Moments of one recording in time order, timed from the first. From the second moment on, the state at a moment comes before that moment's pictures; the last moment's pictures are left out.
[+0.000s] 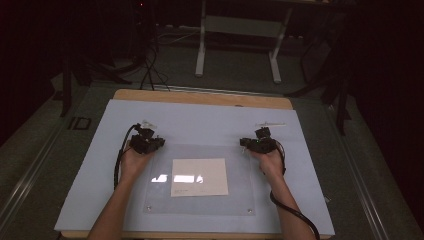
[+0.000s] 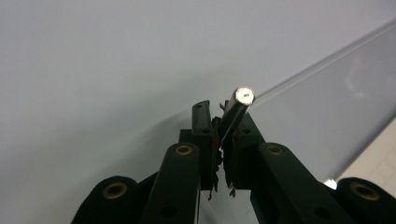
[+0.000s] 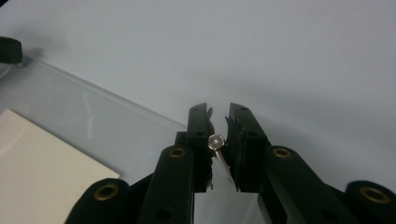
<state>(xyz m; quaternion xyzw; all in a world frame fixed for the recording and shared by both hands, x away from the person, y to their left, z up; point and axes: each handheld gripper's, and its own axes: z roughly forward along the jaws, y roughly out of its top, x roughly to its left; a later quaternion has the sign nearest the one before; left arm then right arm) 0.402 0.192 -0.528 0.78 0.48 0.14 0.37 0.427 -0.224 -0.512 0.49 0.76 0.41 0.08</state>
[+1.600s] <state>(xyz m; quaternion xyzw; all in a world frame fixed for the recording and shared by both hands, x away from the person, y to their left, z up) 0.397 0.195 -0.531 0.76 0.50 0.13 0.39 0.427 -0.227 -0.518 0.48 0.75 0.44 0.08</state>
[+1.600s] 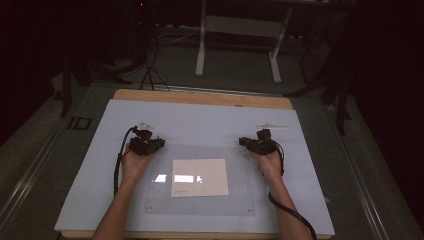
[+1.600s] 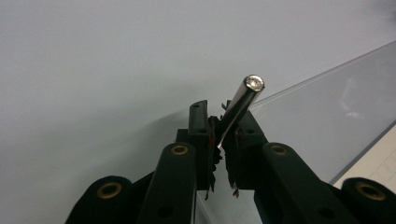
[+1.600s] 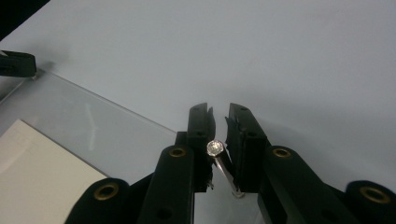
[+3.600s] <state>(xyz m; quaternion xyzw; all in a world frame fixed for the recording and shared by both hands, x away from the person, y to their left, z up) 0.384 0.214 -0.521 0.73 0.48 0.14 0.47 0.418 -0.238 -0.511 0.46 0.76 0.45 0.09</state>
